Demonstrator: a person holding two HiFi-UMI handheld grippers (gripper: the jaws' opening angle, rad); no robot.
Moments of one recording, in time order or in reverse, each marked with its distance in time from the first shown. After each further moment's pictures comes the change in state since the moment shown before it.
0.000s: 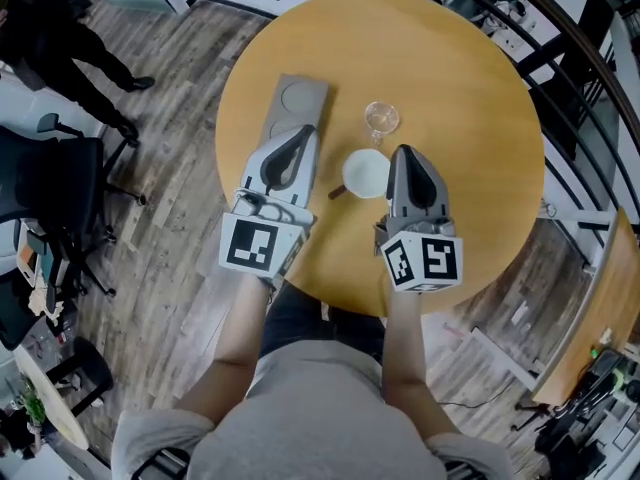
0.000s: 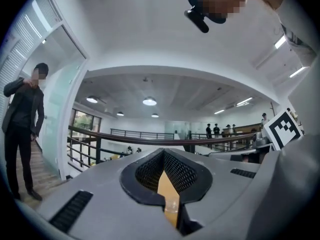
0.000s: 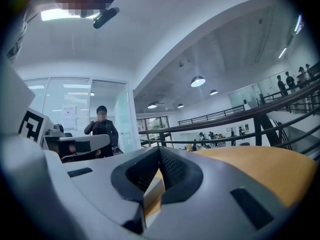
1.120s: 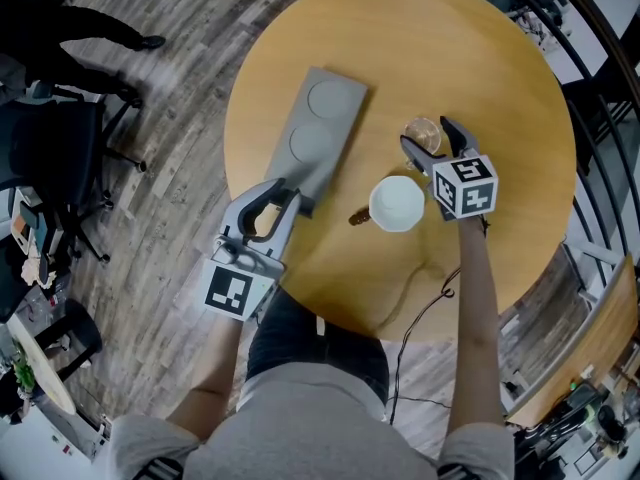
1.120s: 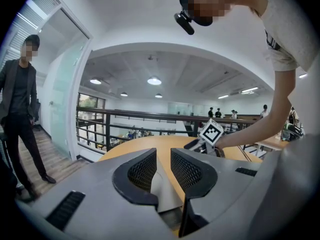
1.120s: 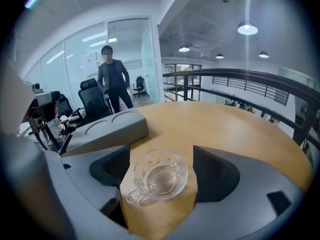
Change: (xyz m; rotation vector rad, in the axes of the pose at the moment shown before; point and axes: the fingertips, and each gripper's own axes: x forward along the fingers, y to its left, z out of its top) left arm -0.047 0.048 -0.110 -0.049 0.254 0.029; right arm 0.142 -0.086 -0.195 -0.235 0.666 0.358
